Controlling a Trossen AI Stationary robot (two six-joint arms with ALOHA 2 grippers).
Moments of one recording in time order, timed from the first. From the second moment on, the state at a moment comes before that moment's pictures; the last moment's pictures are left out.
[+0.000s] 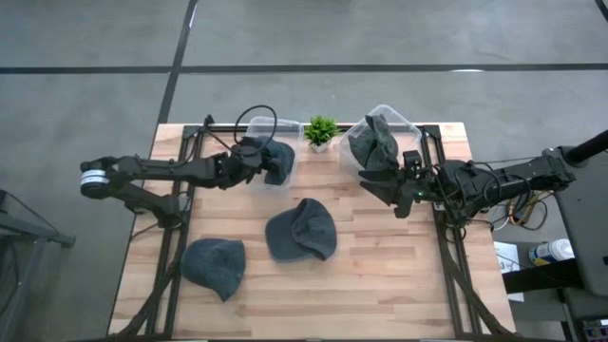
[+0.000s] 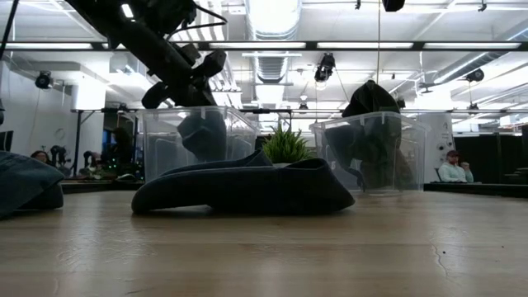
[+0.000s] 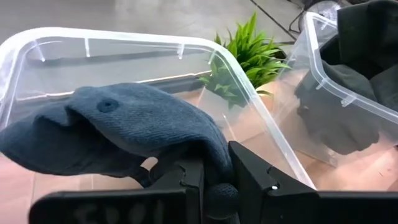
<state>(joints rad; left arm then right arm) 0.23 1.26 0.77 -0.03 -0.56 -0.69 0.19 0.90 0.76 0.27 0.31 0.64</state>
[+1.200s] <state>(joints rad) 0.23 1.01 0.97 -0.28 -0.30 -0.68 0.19 0.92 0.76 0.04 0.16 0.82</state>
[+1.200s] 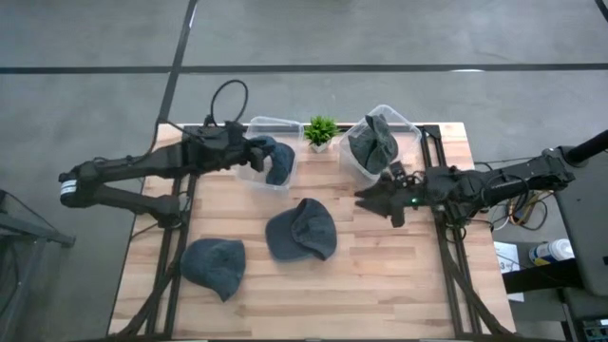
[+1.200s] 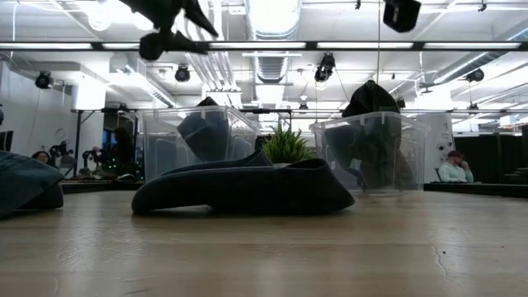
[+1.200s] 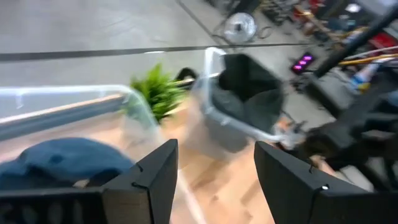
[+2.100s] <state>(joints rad) 0.20 0.96 1.03 -0.38 -0.18 -0.66 0.28 1.60 0.76 0.04 0.14 1.59</state>
